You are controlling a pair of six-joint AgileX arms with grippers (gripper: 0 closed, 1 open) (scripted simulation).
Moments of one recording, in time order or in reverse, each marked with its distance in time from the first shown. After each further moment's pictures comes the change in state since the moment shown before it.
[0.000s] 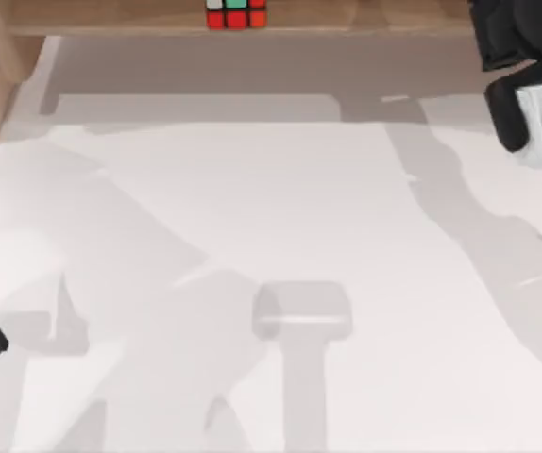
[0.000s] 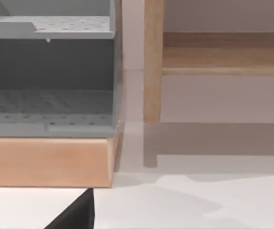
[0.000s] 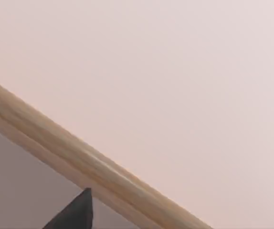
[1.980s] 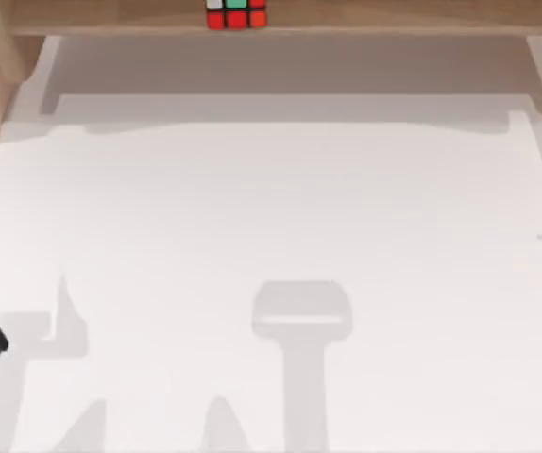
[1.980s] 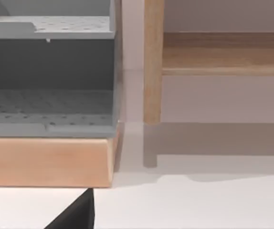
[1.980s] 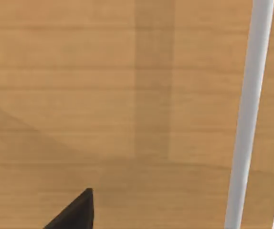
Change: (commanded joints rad) left arm 0.000 0.000 0.000 0.000 0.000 0.000; right arm -1.041 0.033 -0.758 0.195 -0.754 -0.801
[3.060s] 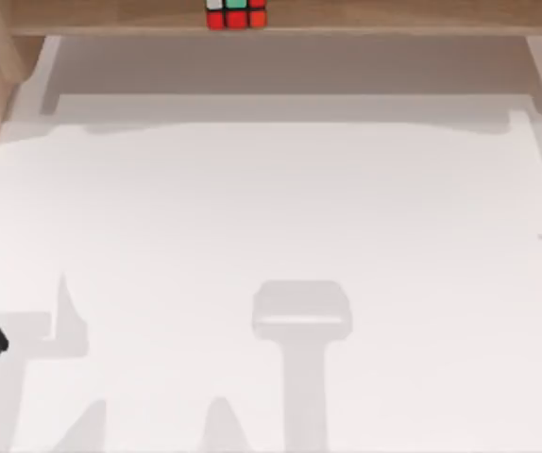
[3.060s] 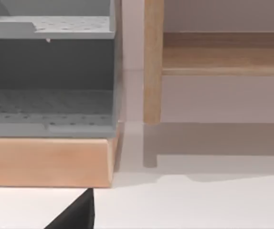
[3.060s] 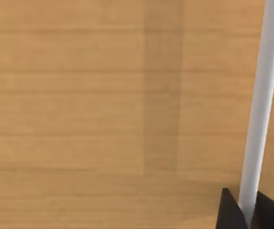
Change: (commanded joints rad) left arm 0.000 0.000 0.000 0.000 0.000 0.000; right arm 0.002 0.001 0.003 -0.002 0.002 0.000
